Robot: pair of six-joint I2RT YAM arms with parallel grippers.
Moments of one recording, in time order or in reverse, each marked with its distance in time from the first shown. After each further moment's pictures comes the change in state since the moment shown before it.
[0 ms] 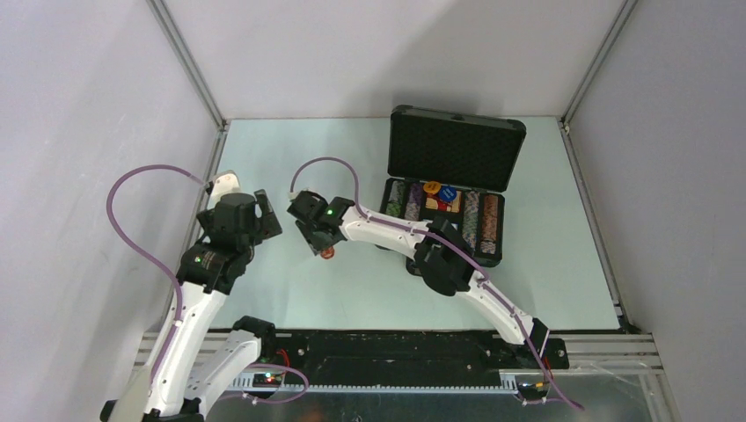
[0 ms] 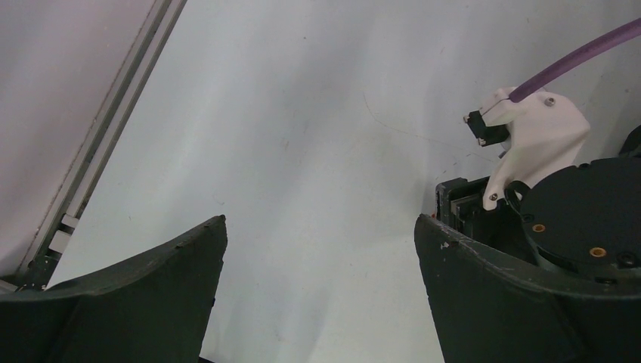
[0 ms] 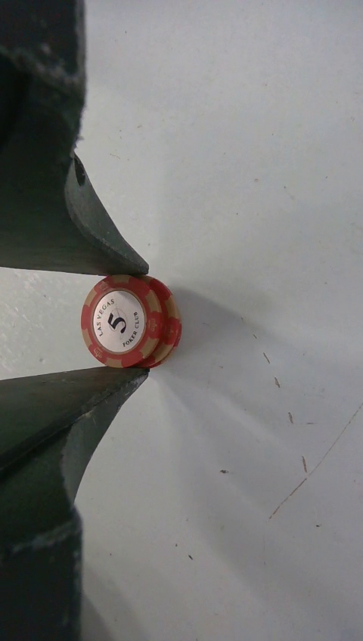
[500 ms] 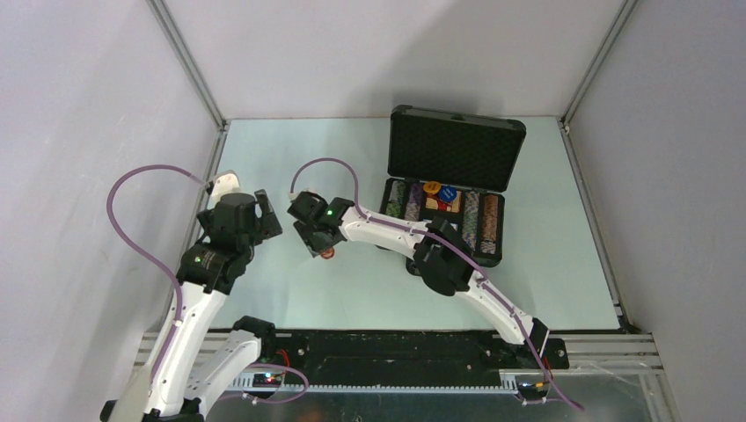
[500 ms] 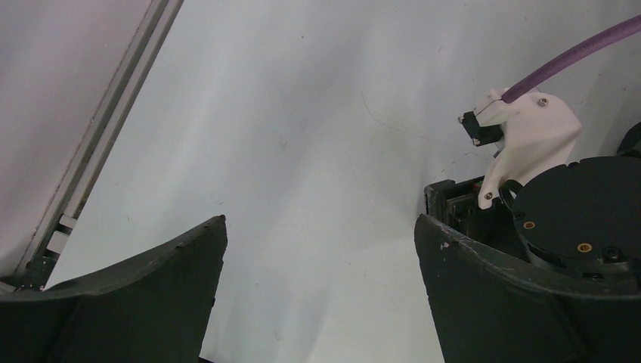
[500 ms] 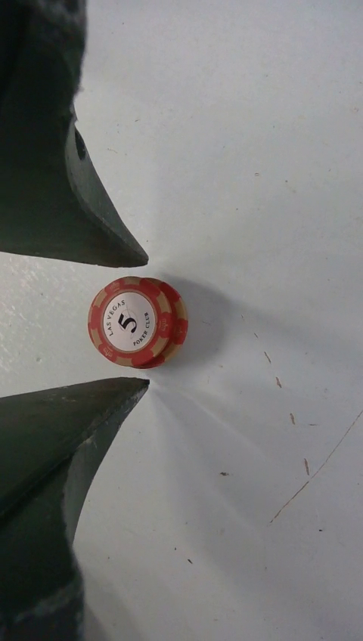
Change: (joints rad) left arm 0.000 0.000 0.000 0.000 0.008 0.000; right arm 0.000 0.011 0.000 -0.001 0.000 0.000
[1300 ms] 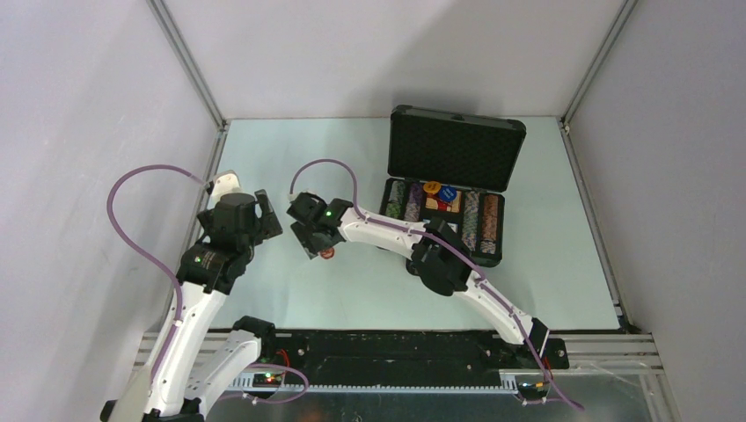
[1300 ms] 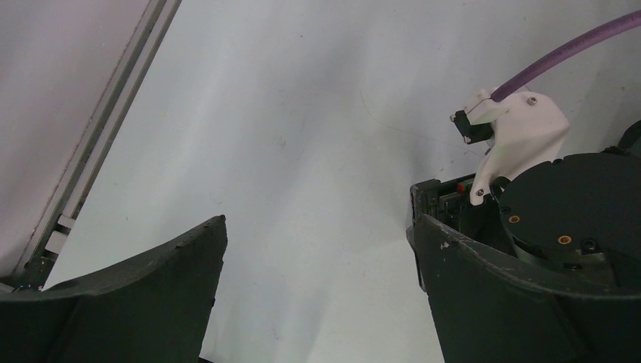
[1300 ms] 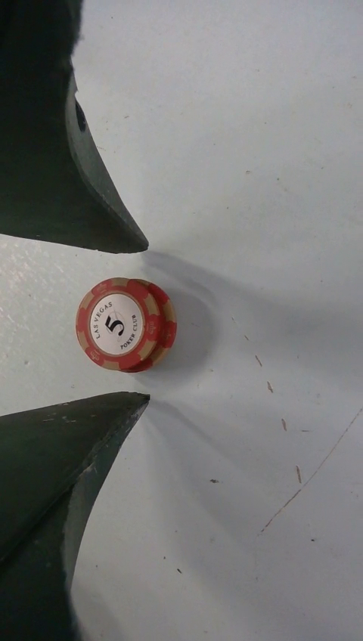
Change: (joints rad) left arm 0.001 0.000 0.000 0.000 0.006 0.000; right arm 0.000 0.019 0.013 0.003 0.001 0.000
